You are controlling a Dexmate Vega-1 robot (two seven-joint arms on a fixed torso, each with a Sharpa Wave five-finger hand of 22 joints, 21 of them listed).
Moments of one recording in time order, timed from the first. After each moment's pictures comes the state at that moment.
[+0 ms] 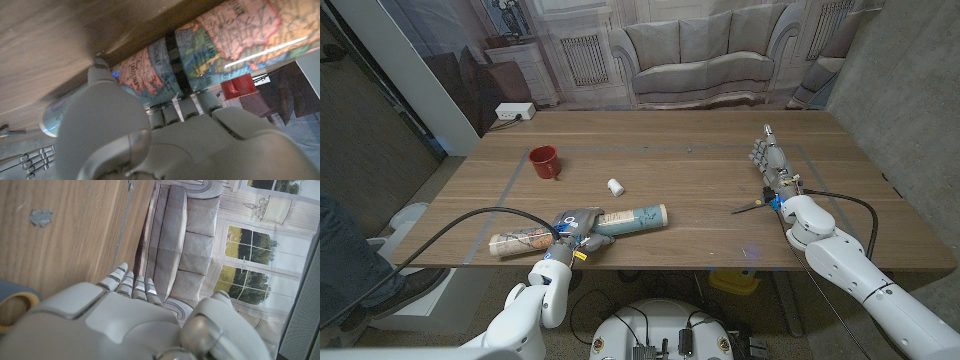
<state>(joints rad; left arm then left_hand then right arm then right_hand) 1.34 0.90 0.66 -2.28 0.82 0.88 0.20 1.11 0.11 -0.20 -0.11 0.41 0.49 -0.05 0.24 0.20 0.54 -0.13 0.23 0.20 0.53 -0.05 0.23 0.19 0.59 -0.05 0.34 0.18 -1.13 -0.63 -0.25 -1.72 0.66 0.13 -0.26 0.27 -0.01 -0.01 0.01 0.24 0.09 0.09 0.19 0.18 0.10 0.09 0.21 0.18 0.09 0.07 0.19 0.18 0.16 -0.02 0.20 0.18</state>
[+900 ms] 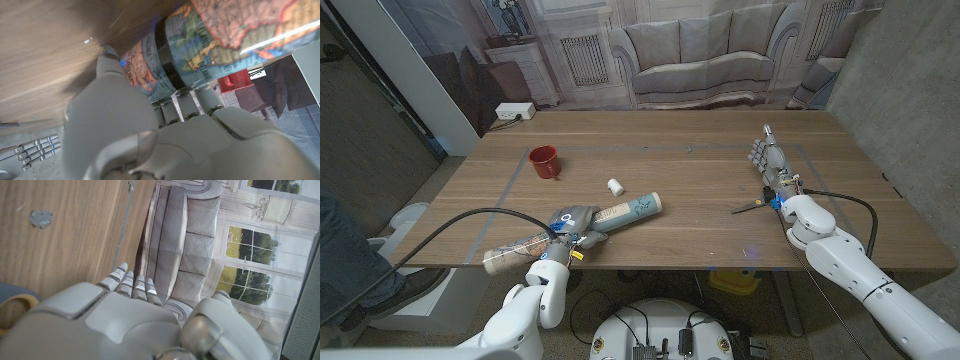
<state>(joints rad) 1.35 0.91 0.63 -2.28 0.77 0.85 0.30 1.22 0.16 -0.17 -0.13 0.38 0.65 -0.04 0.27 0.20 0.70 -0.15 0.25 0.20 0.70 -0.07 0.26 0.20 0.73 -0.07 0.38 0.18 -1.12 -0.63 -0.26 -1.71 0.67 0.12 -0.25 0.27 -0.01 -0.01 0.01 0.24 0.09 0.09 0.19 0.18 0.10 0.09 0.21 0.18 0.09 0.08 0.19 0.18 0.16 -0.02 0.20 0.18</state>
